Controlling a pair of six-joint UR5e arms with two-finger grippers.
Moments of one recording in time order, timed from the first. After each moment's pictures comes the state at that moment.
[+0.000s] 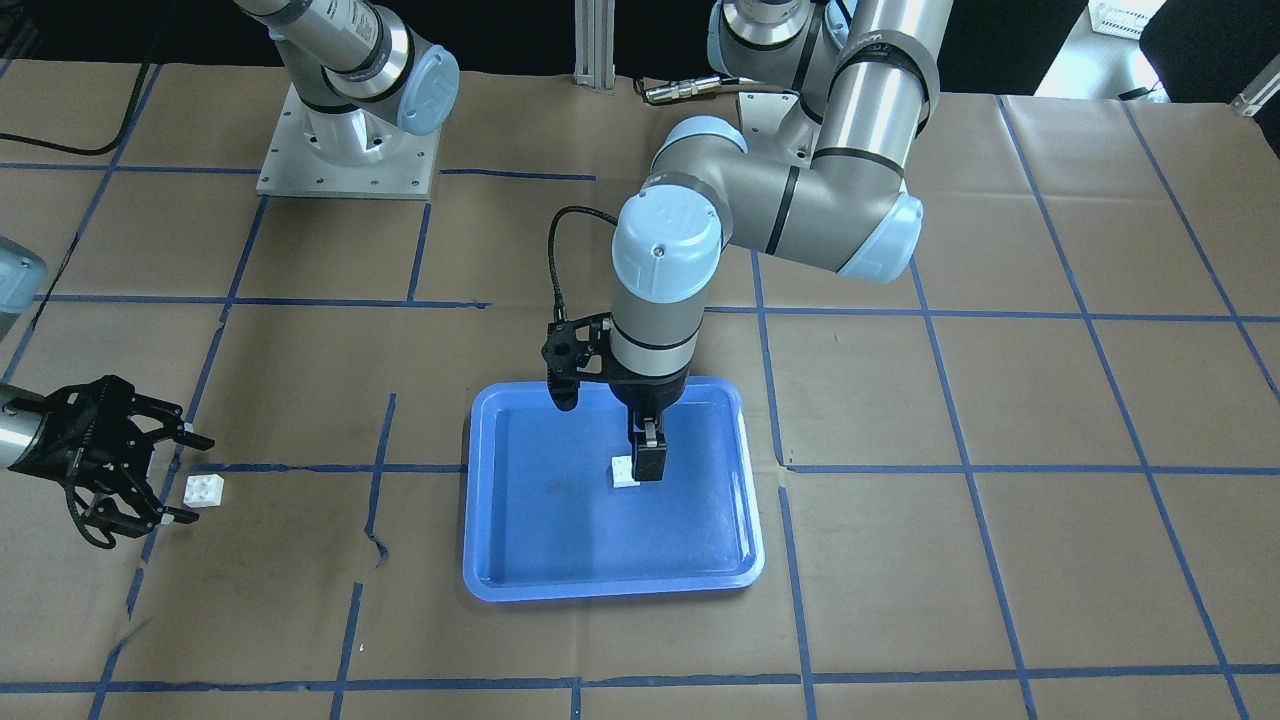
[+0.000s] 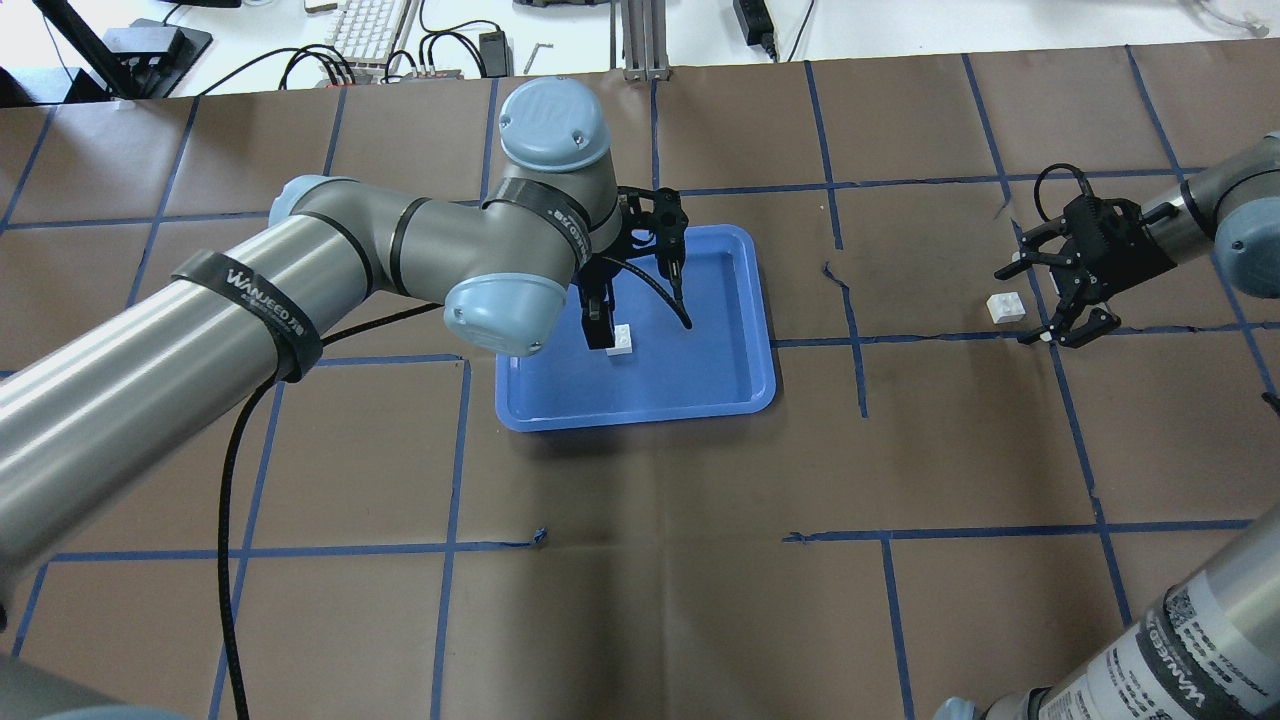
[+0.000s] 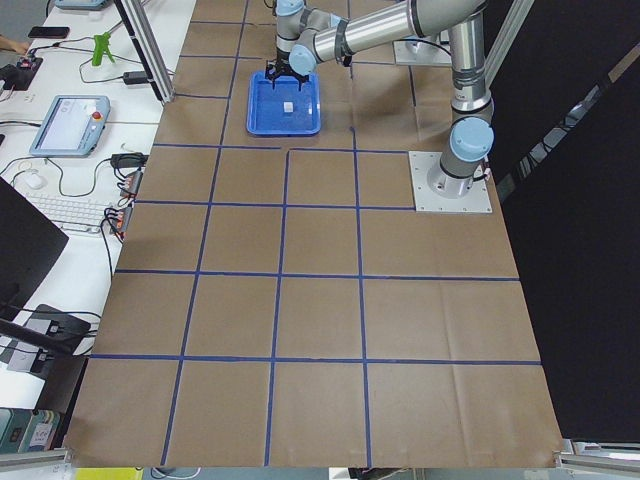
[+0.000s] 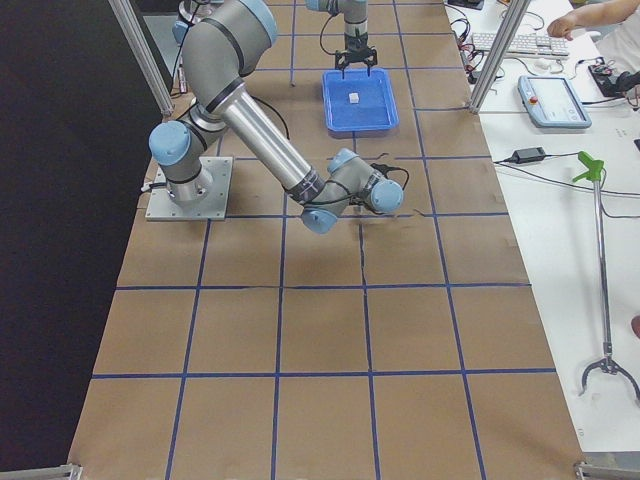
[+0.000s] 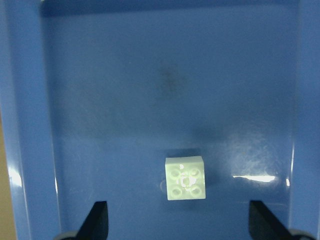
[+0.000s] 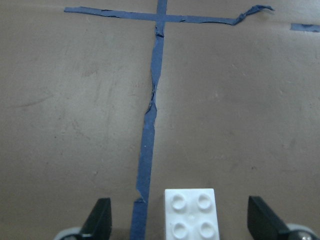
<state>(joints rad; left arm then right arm) -1.88 -1.94 -1.67 -1.02 1.58 1.19 1.01 -1.03 1.74 -1.92 -1.09 -2.31</state>
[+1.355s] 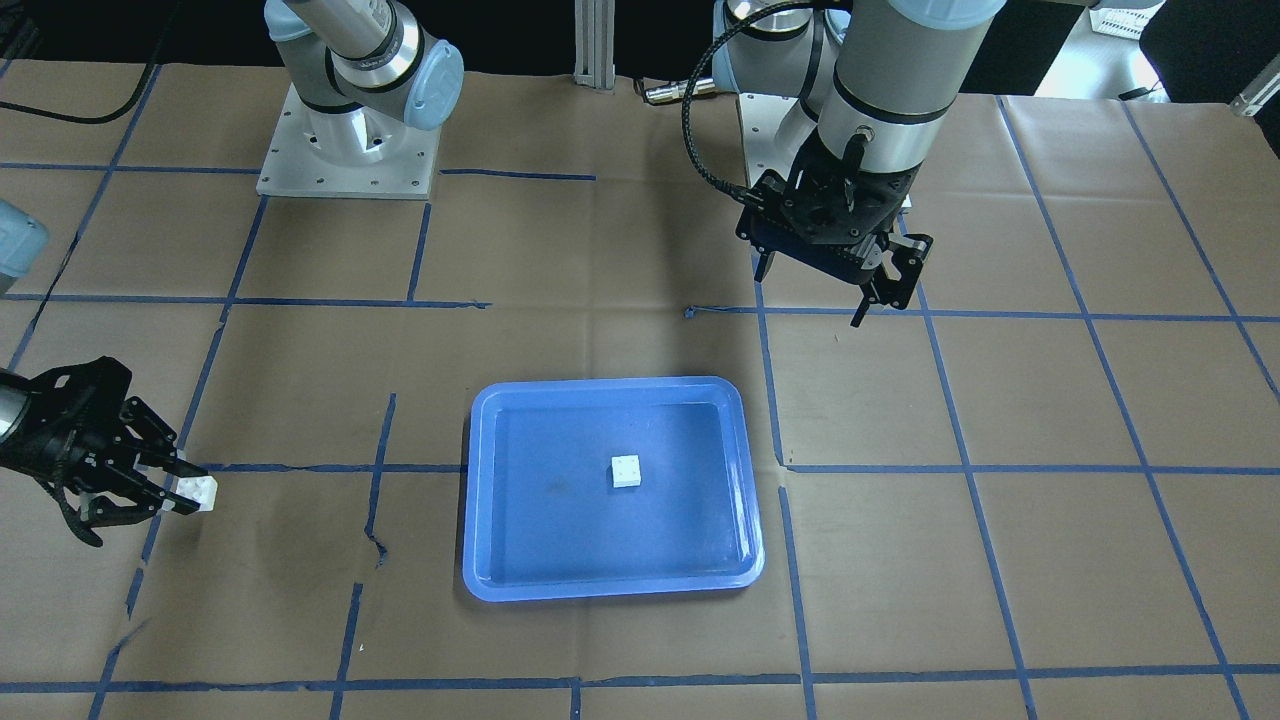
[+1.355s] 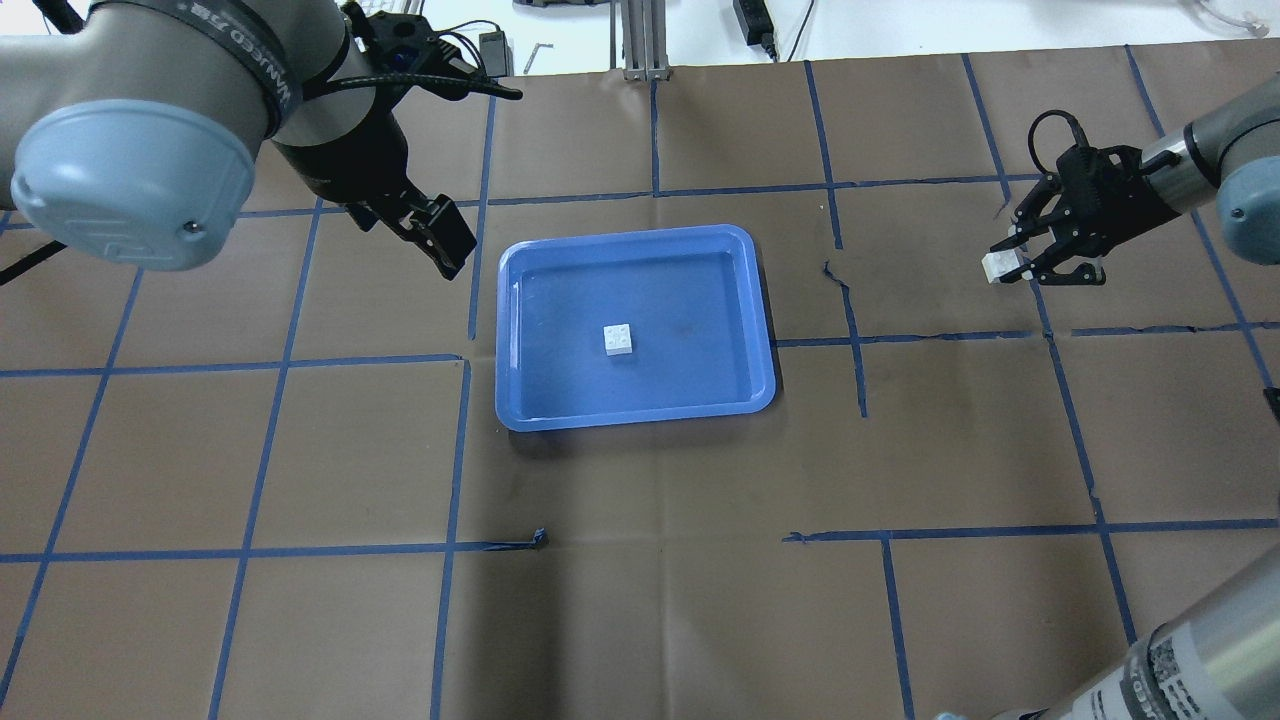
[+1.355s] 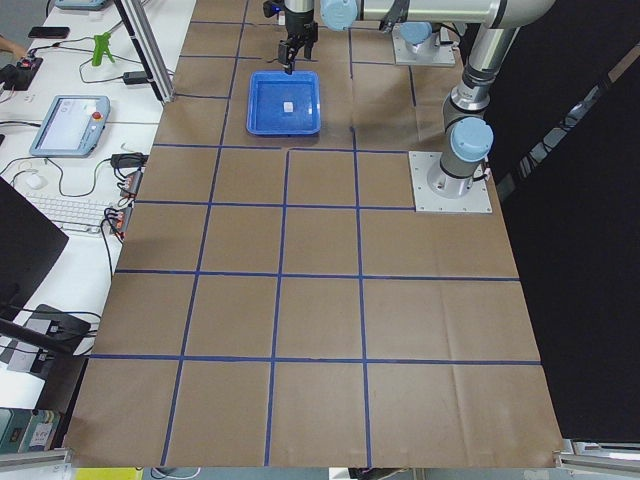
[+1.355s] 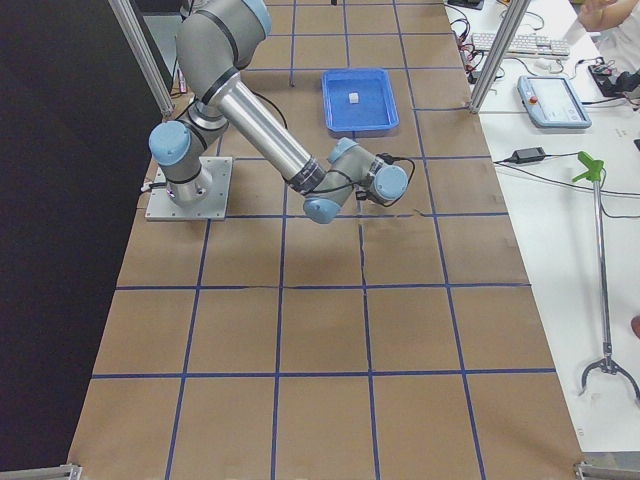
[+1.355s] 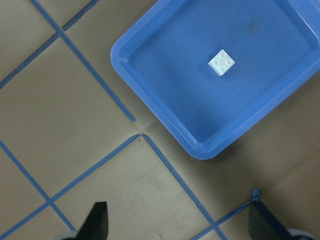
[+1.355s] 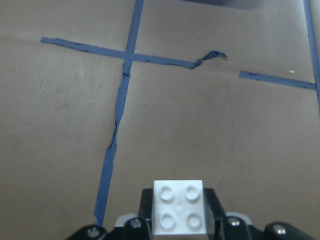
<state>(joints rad) -1.67 -1.61 -1.59 -1.46 1.59 0.38 1.11 -1.17 1.71 -1.94 -1.09 -2.23</state>
